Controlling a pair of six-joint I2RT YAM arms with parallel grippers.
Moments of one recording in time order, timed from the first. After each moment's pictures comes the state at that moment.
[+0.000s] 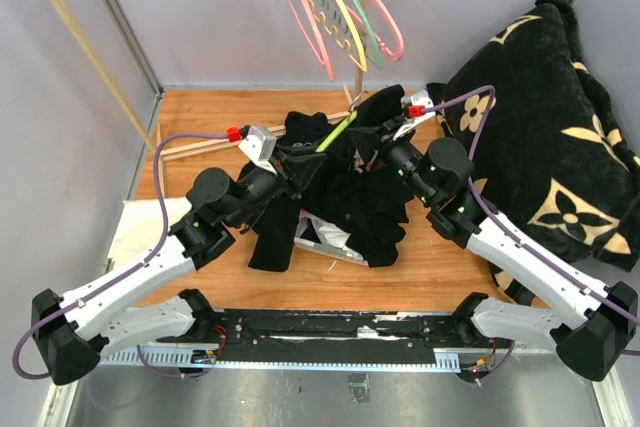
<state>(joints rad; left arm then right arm) -0.83 0.93 0.78 0.39 0.00 -0.19 0.75 1.08 0.97 0.23 0.06 0.28</state>
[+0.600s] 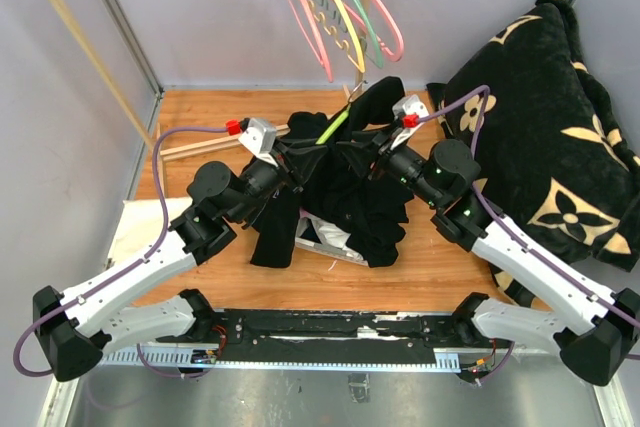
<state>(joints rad) -0.83 0.97 0.85 0.36 -0.04 -0.19 0.75 1.06 0.97 0.21 -0.13 0.16</state>
